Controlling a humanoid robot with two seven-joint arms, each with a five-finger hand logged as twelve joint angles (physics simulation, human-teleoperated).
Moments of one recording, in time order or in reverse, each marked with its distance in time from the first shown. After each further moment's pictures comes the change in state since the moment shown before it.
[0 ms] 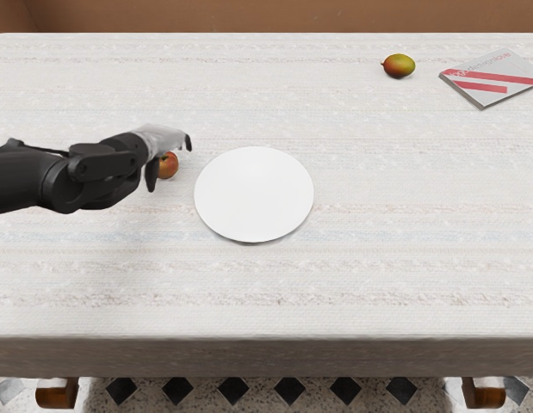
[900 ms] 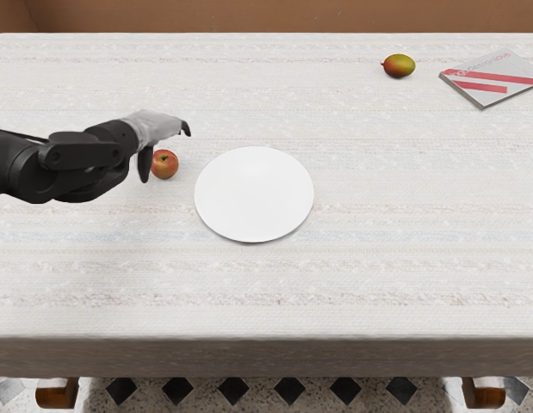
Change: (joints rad) left arm -0.104 0.096 0.007 -0.180 0.041 0.060 0.010; right arm 0.000 0.000 0.000 0.000 0.000 0.000 0.000
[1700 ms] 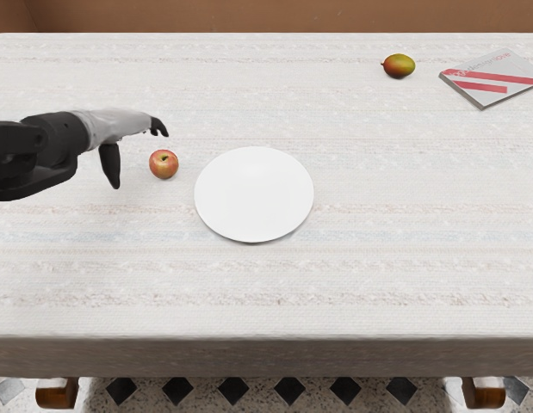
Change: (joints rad) left arm -0.160 0.308 -0.039 -0.379 0.049 -0.021 -0.002; right arm 0.000 0.000 0.000 0.000 0.000 0.000 0.000
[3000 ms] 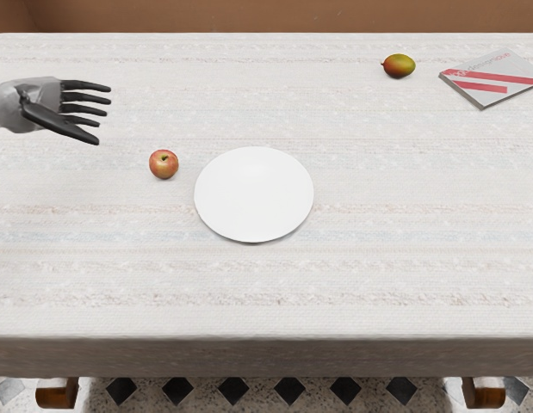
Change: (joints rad) left arm 0.531 0.146 -0.891 0.692 -0.659 -0.791 -0.029; right arm 0.016 0.000 0.003 0.000 0.000 0.000 0.005
